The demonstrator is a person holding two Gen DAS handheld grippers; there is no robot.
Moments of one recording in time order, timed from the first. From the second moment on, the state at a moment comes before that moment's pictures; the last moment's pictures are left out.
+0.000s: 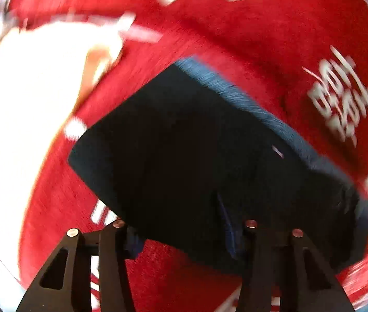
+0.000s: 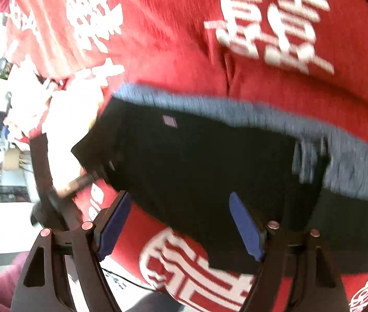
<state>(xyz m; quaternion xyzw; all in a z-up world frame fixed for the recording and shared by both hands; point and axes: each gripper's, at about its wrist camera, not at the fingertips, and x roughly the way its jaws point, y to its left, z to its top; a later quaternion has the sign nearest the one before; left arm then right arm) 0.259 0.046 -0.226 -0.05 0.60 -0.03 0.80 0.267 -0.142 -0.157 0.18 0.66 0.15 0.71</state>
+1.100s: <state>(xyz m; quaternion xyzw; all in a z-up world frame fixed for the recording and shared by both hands) 0.226 -0.032 -0.222 0.19 0.53 -0.07 0.83 0.376 0.105 -0.226 -0.12 0.81 0.29 0.49</state>
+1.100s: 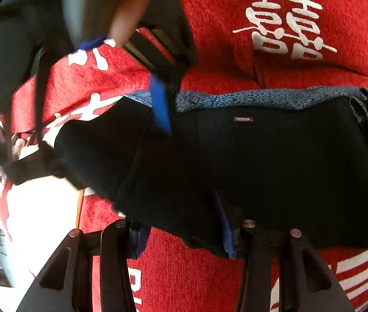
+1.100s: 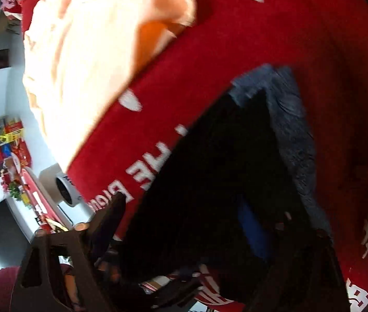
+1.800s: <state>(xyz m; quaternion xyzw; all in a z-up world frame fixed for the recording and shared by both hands) 0.196 -0.123 -0.113 0.14 0.47 -0.17 0.85 0.322 -0.149 -0.129 0.26 0.68 0.32 0.61</state>
